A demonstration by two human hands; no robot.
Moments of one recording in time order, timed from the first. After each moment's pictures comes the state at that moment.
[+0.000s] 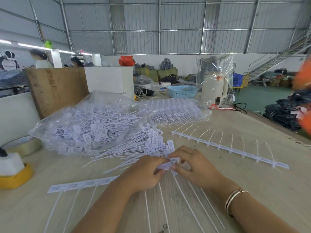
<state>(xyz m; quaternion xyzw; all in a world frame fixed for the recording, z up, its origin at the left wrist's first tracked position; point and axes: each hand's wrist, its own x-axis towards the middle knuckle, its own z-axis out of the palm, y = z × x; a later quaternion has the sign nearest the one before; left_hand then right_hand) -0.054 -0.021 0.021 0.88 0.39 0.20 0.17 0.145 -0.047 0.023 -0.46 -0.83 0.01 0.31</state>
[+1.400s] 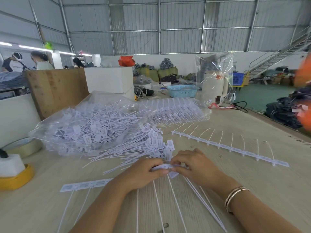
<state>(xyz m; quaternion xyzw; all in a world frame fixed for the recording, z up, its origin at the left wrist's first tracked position) -0.061 -0.018 0.020 0.86 0.37 0.22 0.27 0.150 -0.041 0.020 -0.49 -0.85 -0.03 0.22</state>
